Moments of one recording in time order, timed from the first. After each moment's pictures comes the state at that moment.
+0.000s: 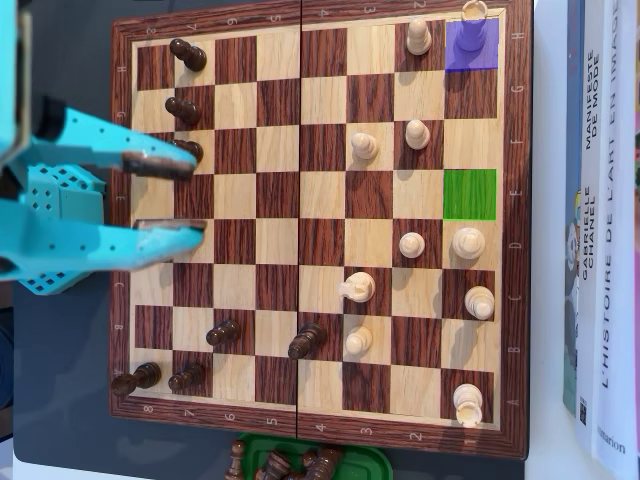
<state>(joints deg) -5.8 160.4 134.6 54.1 78.6</state>
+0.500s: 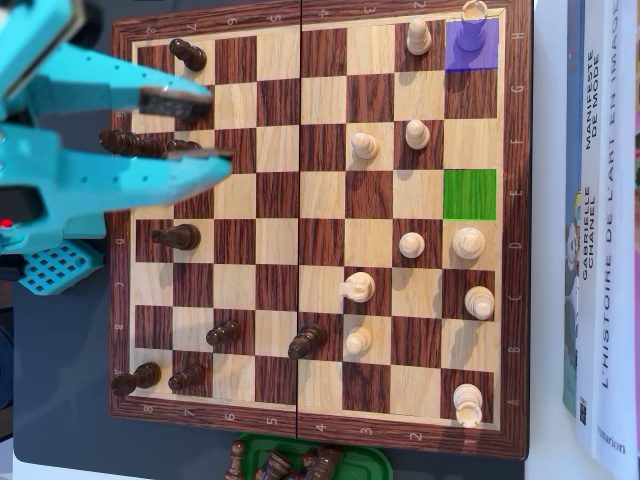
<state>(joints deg) -14.2 147.3 126.9 54.1 78.2</state>
